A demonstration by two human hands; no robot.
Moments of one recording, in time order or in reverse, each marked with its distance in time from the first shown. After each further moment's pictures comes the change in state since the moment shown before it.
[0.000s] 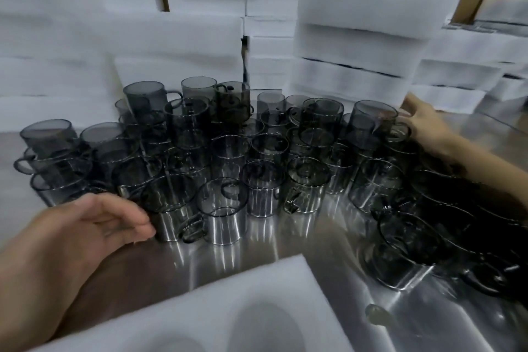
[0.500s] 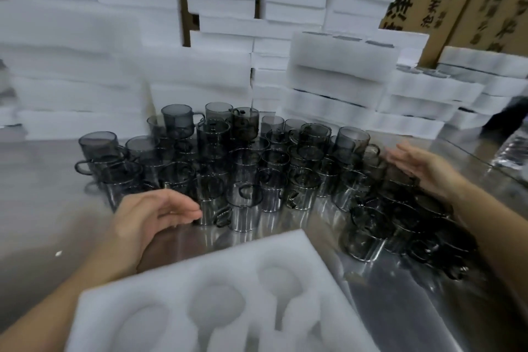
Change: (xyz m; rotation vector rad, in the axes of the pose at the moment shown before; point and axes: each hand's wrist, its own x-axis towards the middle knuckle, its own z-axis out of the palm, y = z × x) left_hand -0.032 0.011 0.043 0.097 -0.009 0.292; right_hand -0.092 -0.034 -0.033 0.486 0.057 0.384
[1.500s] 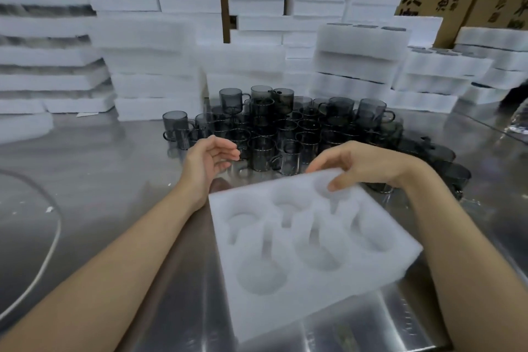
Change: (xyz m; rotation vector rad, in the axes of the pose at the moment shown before) left_hand -0.018 0.034 -0.012 -0.071 0.080 -0.110; right_hand -0.193 -0.025 0.182 -0.735 -0.878 -0.208
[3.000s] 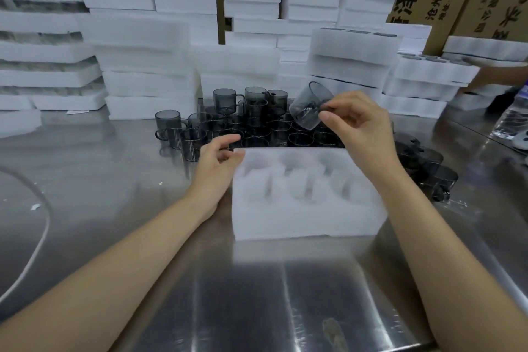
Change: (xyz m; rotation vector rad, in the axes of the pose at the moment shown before) left_hand -0.023 -0.005 0.035 0.346 0.110 0.079; right_hand 0.008 -0.023 0.016 -0.010 1.024 -0.492
